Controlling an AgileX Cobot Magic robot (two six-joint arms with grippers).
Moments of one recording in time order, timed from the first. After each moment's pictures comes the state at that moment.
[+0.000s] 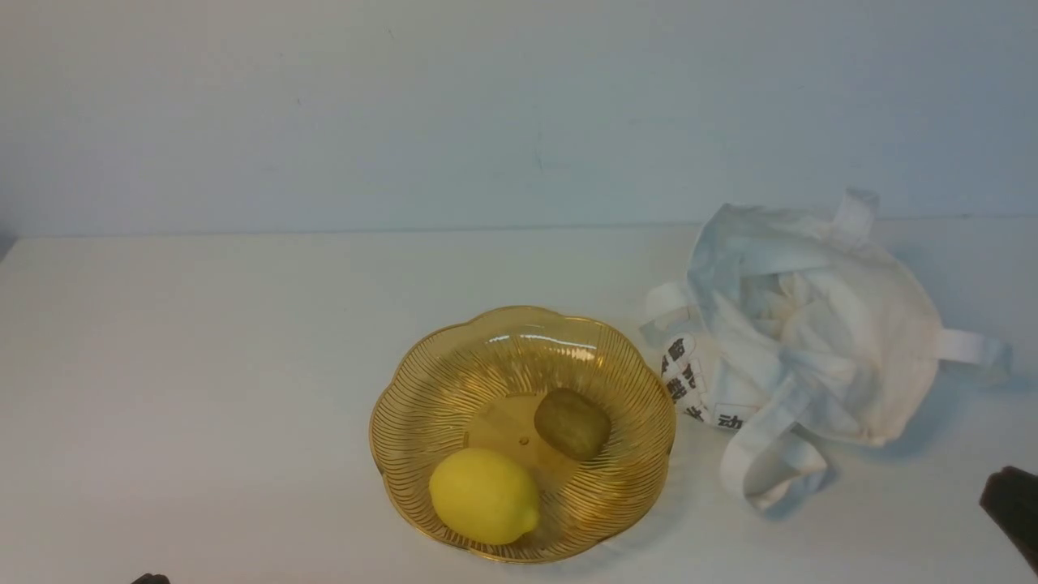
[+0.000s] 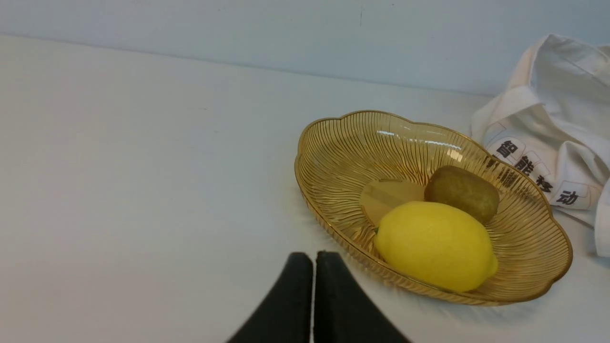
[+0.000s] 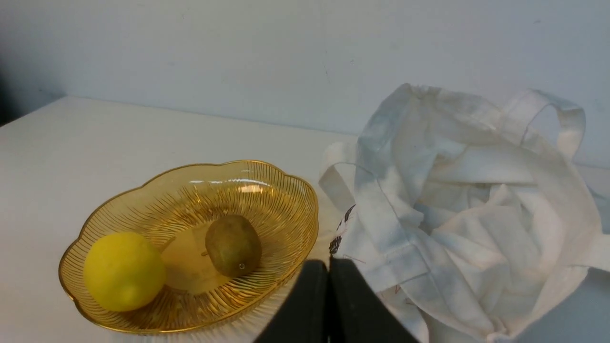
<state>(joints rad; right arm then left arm) 0.39 0.30 -0.16 0.19 0.21 -0.13 -0.01 -0.01 0.03 -0.78 0.39 0.53</state>
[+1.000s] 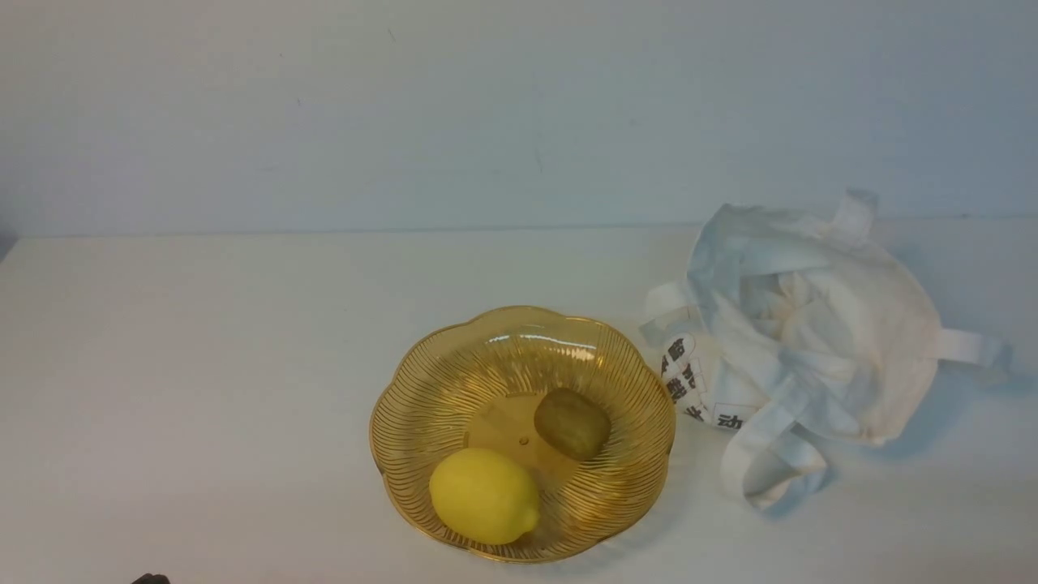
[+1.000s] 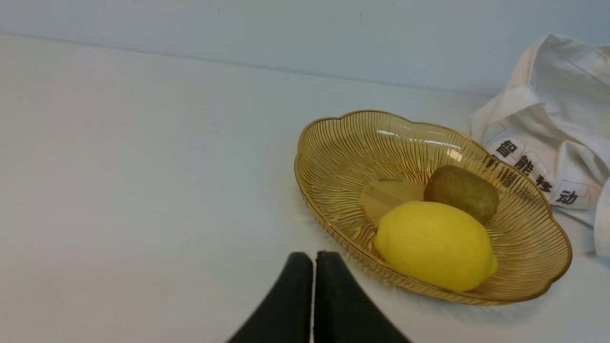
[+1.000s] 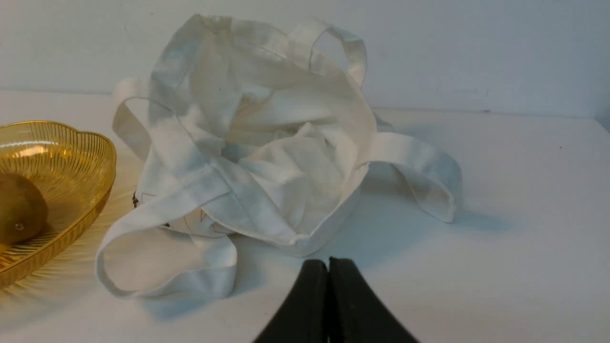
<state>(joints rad) 0.04 -0.01 0.03 0.04 0.35 -0.06 -0.01 -0.01 0.03 -0.78 0.39 0.53</state>
